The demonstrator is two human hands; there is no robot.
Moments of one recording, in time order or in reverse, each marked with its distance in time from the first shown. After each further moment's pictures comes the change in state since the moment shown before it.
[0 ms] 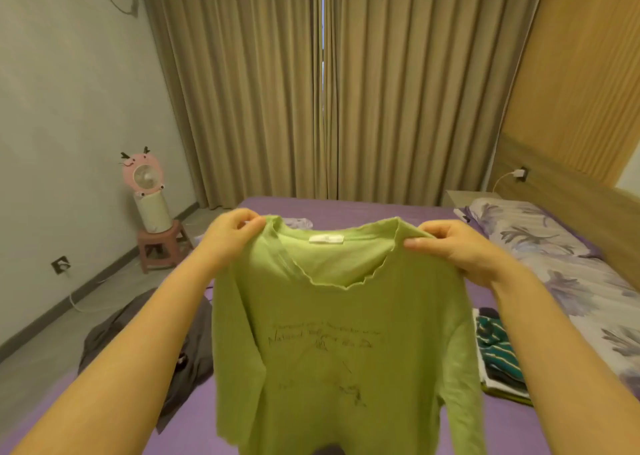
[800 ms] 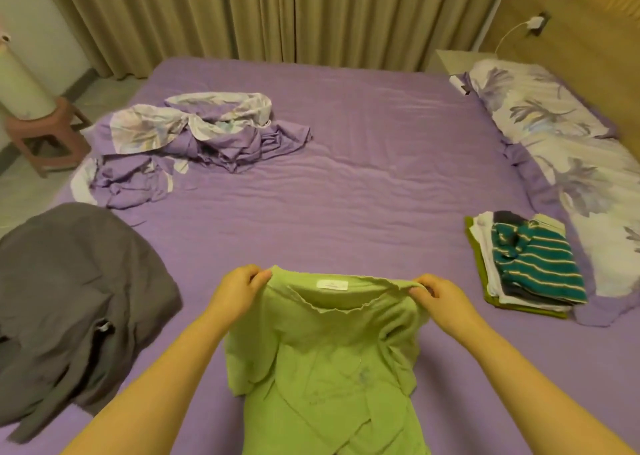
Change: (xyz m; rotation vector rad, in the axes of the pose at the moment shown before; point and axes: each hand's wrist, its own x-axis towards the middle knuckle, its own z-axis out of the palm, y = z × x) left_hand 0.052 -0.310 0.215 0.211 -0.507 -0.340; right_hand 0.114 0.308 0.095 -0.511 0.150 0.474
